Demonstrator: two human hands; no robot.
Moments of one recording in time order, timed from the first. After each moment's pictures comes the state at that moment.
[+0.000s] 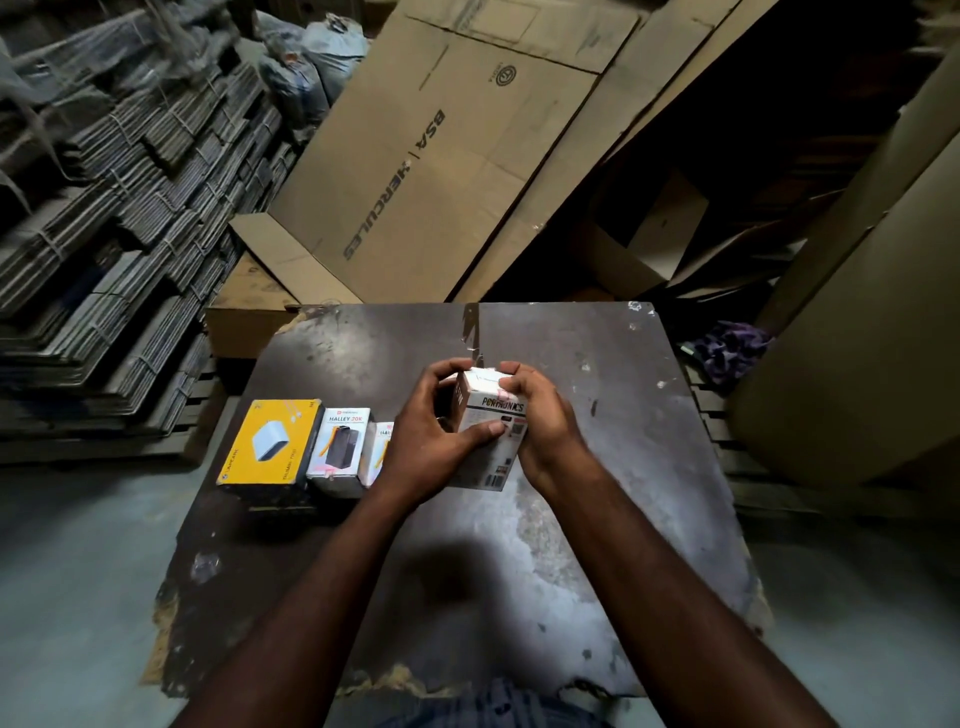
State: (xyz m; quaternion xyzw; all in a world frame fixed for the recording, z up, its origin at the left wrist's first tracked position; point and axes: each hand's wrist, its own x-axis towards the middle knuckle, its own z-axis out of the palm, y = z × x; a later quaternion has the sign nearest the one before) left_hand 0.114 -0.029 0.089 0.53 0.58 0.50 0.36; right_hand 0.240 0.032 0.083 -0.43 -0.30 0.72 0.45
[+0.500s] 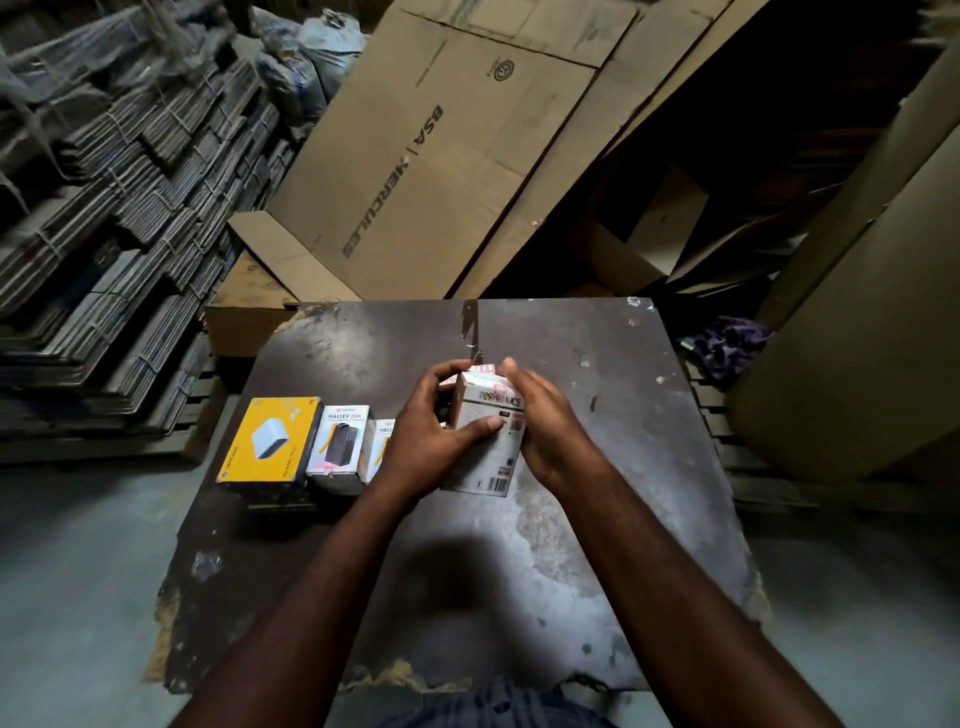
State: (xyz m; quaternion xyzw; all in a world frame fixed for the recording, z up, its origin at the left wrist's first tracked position) left_hand 0.113 -0.030 0.090 0.51 0.59 0.49 0.40; right_hand 0.246 0.030 0.082 -0.44 -0.36 0.71 0.41
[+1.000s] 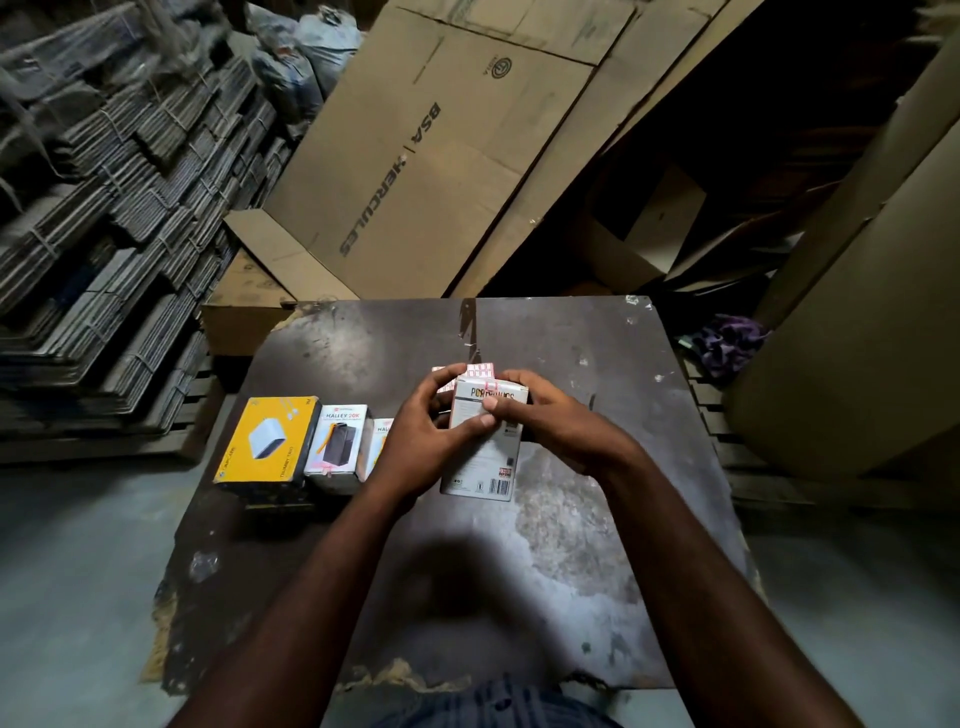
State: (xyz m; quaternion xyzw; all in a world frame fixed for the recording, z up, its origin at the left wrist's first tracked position) left_hand 0.111 -0.031 0.089 0.47 0.57 0.49 0.46; right_hand 0.278 0.039 0.084 -0.40 -0.57 0.68 0.25
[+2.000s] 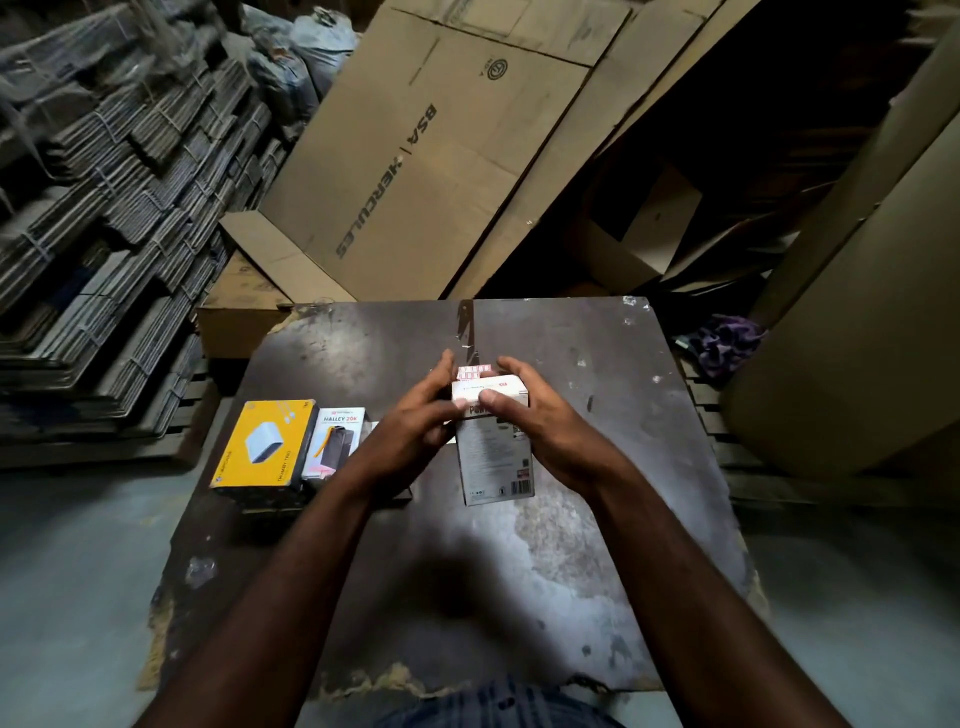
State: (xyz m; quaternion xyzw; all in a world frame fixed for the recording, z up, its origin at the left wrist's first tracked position) left_hand 0.098 -0.022 0.107 0.42 0.52 0.46 0.58; right_hand 0.271 0.026 0.085 -0.39 -0.54 0.68 0.30
